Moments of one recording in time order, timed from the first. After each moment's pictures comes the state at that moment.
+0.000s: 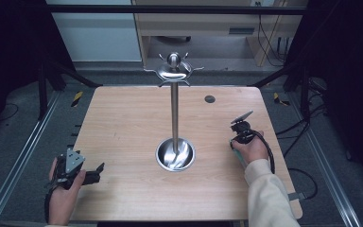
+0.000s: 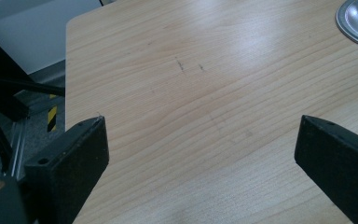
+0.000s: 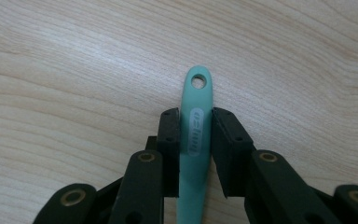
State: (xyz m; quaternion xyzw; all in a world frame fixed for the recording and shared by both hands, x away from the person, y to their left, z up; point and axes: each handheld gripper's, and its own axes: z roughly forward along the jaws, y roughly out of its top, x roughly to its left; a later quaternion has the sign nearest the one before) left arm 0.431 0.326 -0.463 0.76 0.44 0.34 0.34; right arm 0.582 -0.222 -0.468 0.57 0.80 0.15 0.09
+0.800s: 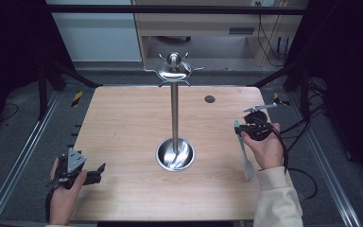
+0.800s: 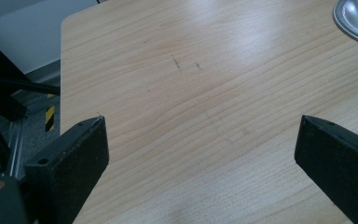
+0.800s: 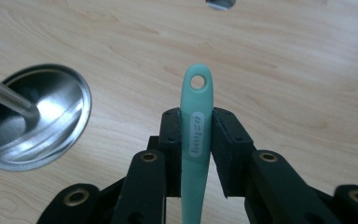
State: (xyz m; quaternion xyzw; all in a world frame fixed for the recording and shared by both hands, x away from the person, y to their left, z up) left arm 0.433 0.322 -0.464 0.76 0.43 0.34 0.34; right arm 0.527 -0.229 -0.368 0.52 0.77 0.31 0.19
